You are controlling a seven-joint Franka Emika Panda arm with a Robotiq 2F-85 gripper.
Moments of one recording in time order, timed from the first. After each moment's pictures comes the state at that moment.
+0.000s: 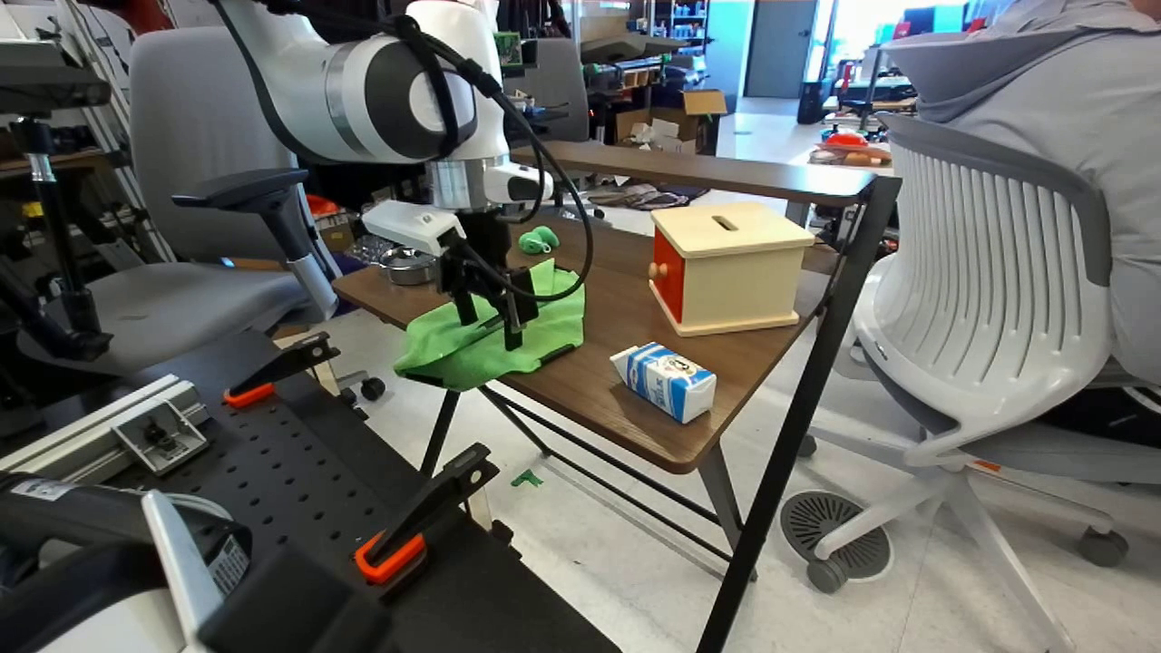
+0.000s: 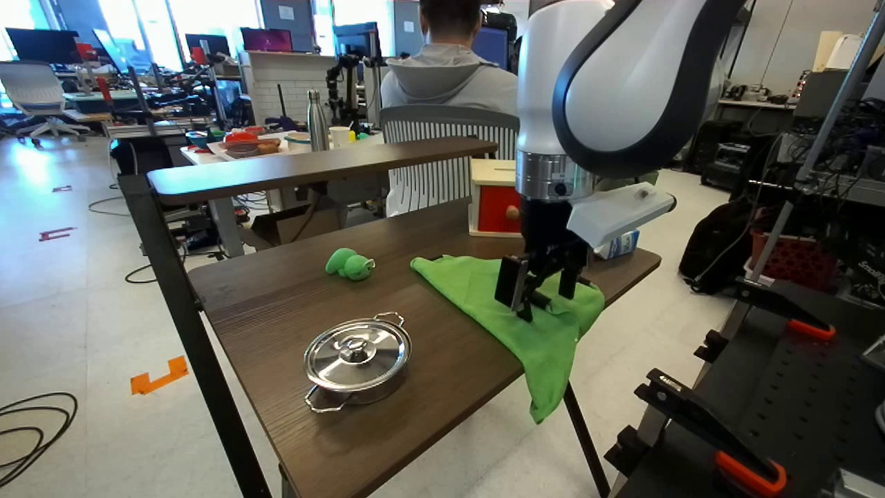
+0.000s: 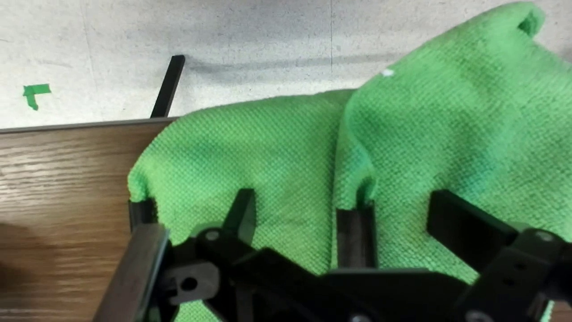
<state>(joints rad) 0.21 0.61 -0.05 -2.18 -0.09 2.73 0.23</state>
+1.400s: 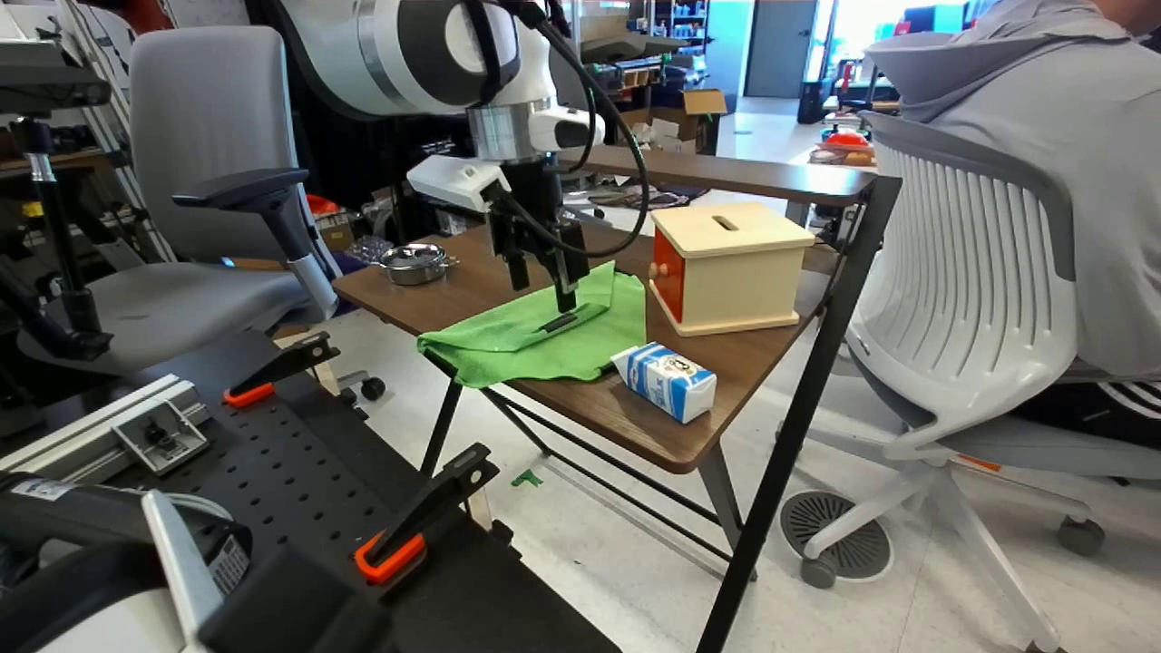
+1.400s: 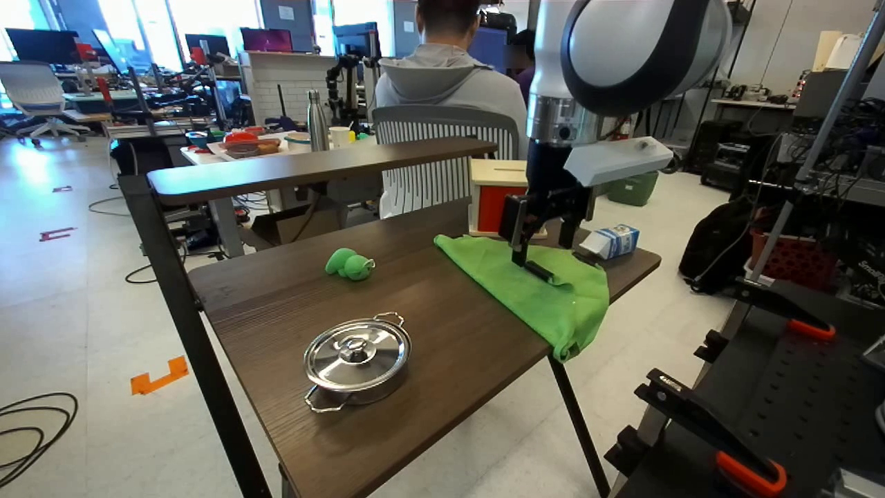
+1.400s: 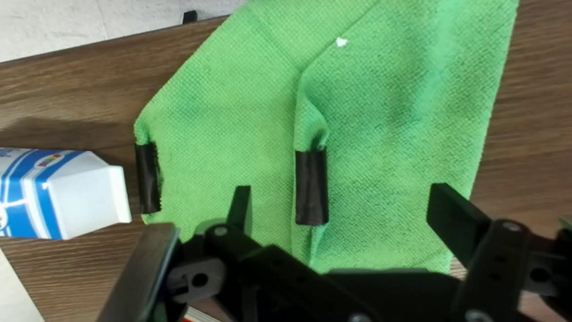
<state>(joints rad) 0.15 0.54 -0.08 -2.16 -0.09 2.74 0.25</state>
